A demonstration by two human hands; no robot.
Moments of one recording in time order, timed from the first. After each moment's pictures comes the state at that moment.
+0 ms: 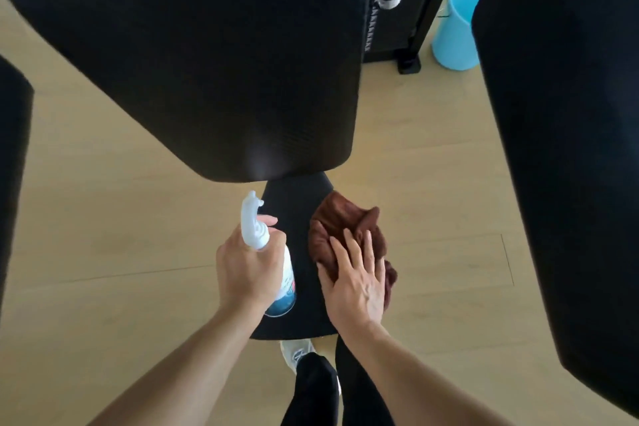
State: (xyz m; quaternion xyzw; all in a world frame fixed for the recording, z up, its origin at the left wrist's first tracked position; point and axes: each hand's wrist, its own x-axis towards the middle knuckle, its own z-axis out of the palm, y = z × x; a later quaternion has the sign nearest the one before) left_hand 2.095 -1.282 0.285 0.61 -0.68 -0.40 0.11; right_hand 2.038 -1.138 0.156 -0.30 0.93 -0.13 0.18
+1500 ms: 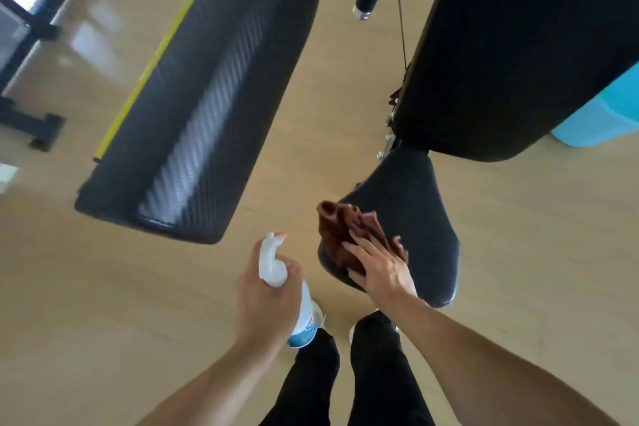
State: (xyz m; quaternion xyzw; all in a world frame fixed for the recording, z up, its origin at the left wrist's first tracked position) left_hand 2.276 -1.215 0.318 0.71 -0.51 -0.43 0.23; right_hand 2.082 -1.160 0.168 -0.61 0.74 -0.14 0.25
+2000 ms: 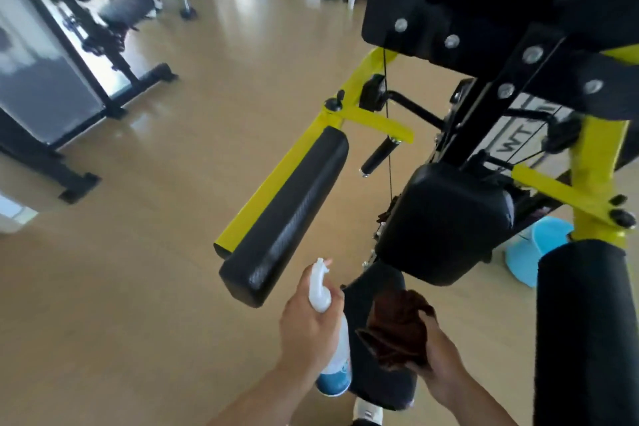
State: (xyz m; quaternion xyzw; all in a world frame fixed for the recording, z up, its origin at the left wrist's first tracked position) left_hand 2.217 -1.239 0.458 0.64 -0.52 -0.46 0.33; right_hand 2.023 -1.171 0.426 0.05 0.72 -0.43 0.54
